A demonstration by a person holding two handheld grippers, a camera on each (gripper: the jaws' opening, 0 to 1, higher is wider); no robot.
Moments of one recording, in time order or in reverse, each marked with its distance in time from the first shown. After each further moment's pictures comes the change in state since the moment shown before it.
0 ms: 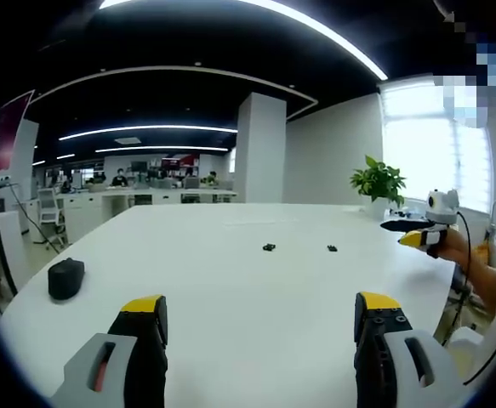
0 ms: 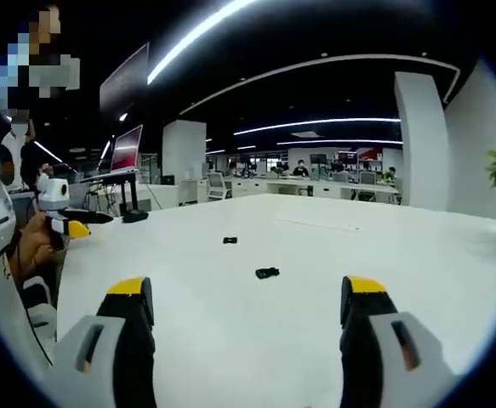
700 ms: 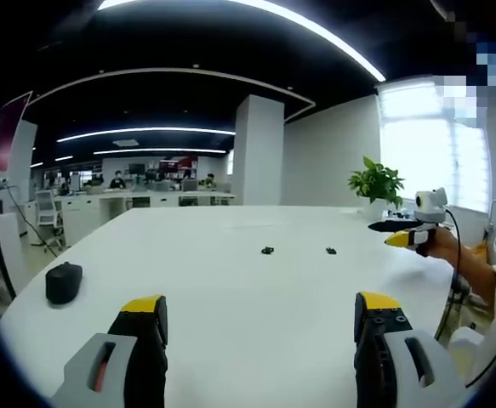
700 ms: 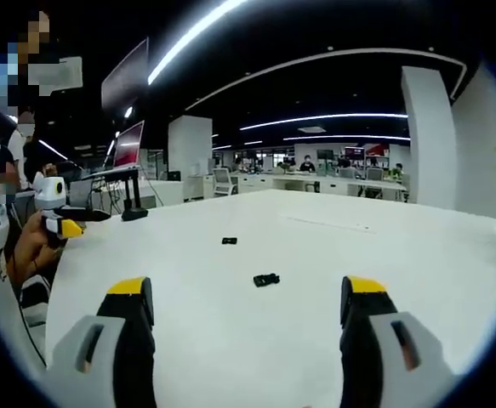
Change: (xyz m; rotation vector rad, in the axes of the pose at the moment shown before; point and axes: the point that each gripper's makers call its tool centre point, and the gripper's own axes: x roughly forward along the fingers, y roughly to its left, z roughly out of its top) left arm 0.004 -0.002 0.003 0.008 -0.011 -0.012; right arm 0.023 -0.008 0.000 0.001 0.017 0.029
